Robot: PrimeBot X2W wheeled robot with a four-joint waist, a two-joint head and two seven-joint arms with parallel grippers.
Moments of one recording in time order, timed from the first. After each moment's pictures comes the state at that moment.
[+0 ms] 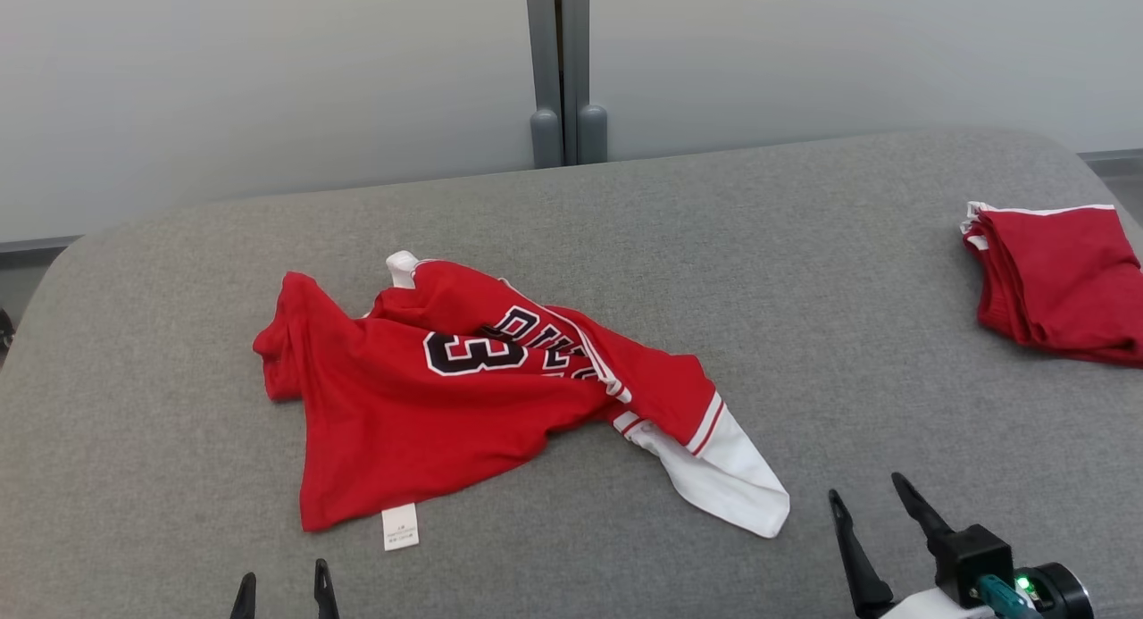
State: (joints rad) left arm 0.26 0.05 -0.05 0.15 -0.20 0.08 -0.26; right arm 0.11 -0.09 0.06 0.25 0.01 0.13 -0.26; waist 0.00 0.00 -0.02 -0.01
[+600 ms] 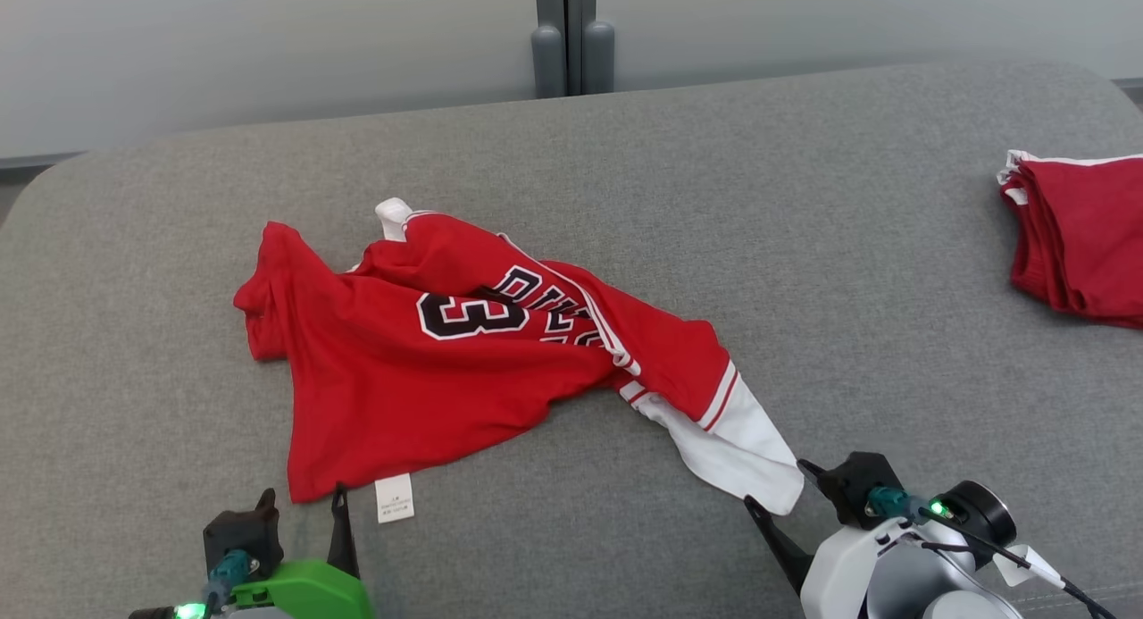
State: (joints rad) left arm 0.07 0.10 -0.10 0.16 -0.16 0.10 0.07; right arm -0.03 -0.27 0.38 0.13 0.15 0.13 0.22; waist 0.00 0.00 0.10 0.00
